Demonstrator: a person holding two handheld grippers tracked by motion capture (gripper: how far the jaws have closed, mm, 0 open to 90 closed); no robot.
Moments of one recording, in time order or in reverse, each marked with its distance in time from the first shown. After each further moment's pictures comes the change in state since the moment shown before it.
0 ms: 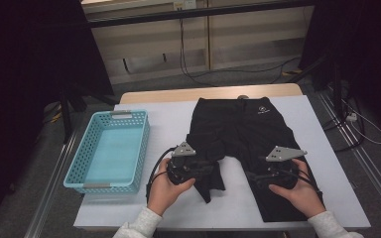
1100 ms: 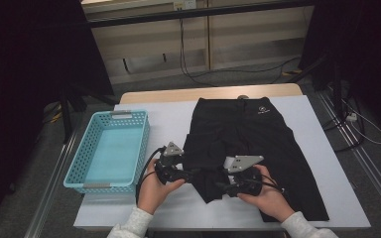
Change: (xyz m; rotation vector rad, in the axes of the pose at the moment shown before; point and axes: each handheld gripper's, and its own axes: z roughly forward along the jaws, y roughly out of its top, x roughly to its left) left arm 0.027 -0.017 -0.013 0.073 0.160 0.009; right arm 0.065 0.026 0.053 0.070 0.165 -0.132
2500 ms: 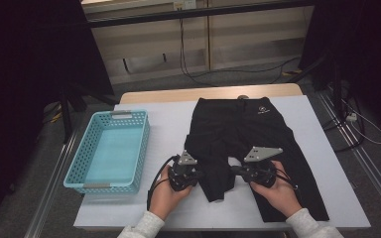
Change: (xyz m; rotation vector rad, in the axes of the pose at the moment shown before) left arm -0.026 -0.010 0.027 0.070 -0.063 0.015; right arm -0.029 -0.008 -0.025 -0.057 -0.056 0.119
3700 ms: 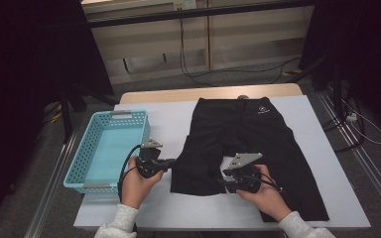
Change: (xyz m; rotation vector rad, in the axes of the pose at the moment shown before) left arm 0.058 -0.003 -0.066 -0.059 0.075 -0.188; right arm 0.026 0.003 0.030 0.093 0.024 -0.047
